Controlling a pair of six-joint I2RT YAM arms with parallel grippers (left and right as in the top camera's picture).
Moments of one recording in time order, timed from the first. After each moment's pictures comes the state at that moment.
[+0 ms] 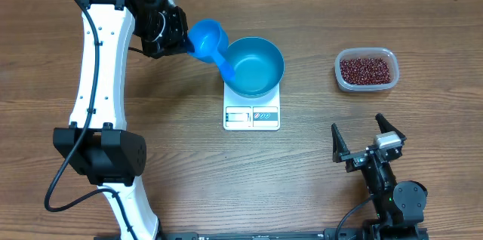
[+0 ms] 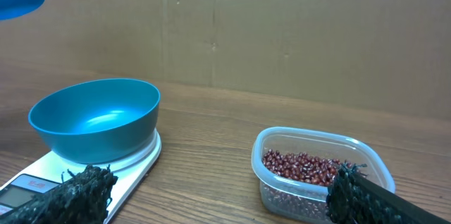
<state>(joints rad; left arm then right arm) -0.07 2.07 2.25 -1.58 0.47 -0.37 0.05 0.01 0.02 -0.02 -0.17 -0.06</state>
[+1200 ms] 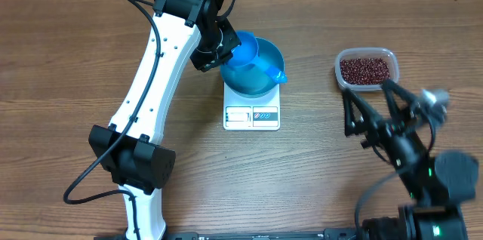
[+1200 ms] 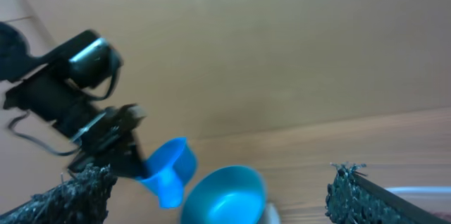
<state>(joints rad) -0.37 2.07 2.25 -1.54 0.14 -0.89 0.05 0.53 0.62 -0.08 -0.36 0.42</state>
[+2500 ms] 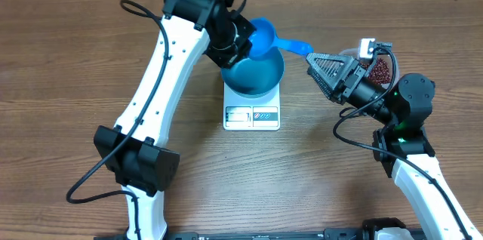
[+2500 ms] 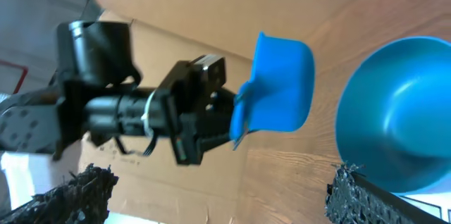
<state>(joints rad) -0.43 2.07 2.26 -1.42 0.27 -1.23 0.05 1.18 0.64 0.50 -0.87 1.21</state>
